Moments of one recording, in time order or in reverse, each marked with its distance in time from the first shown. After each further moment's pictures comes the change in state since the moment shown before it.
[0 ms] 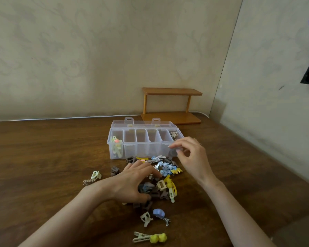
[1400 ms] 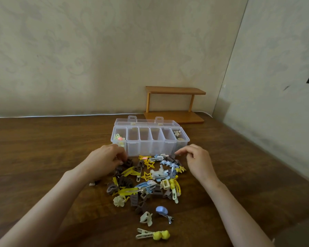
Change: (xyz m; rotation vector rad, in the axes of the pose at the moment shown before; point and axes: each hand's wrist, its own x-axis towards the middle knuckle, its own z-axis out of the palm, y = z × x) left_hand -0.016 -0.053 -0.032 0.156 0.230 -0.409; right_hand -0.006 0.011 0.004 -0.072 -0.058 0.221
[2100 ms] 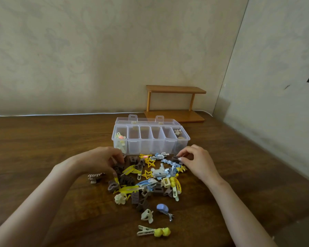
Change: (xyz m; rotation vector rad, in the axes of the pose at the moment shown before) left_hand -0.010 -0.008 -0.017 -0.198 -0.288 -0.018; right_hand 0.000 0.003 -0.004 -0.140 -0.128 0.014
